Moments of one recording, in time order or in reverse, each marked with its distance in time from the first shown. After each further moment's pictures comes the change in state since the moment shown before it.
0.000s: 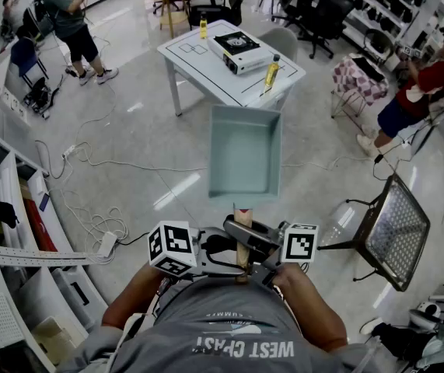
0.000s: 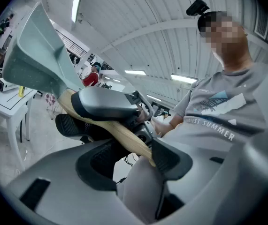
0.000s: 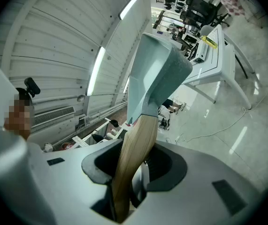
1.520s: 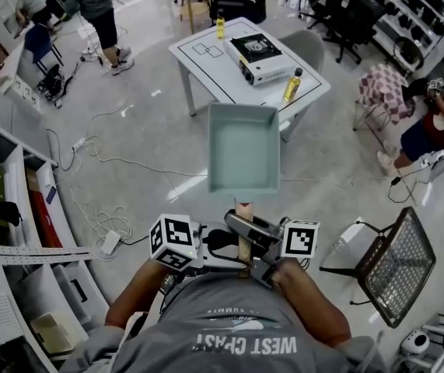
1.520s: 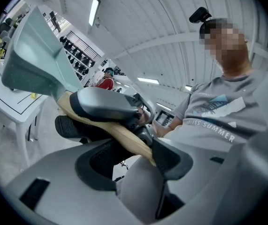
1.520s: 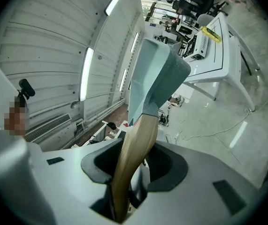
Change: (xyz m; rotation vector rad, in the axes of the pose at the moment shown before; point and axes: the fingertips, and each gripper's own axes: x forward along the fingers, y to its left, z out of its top) left arm -0.018 0.163 0.075 -0.109 -0.082 0.088; right arm 0.048 -0.080 0.147 0.050 0.077 0.040
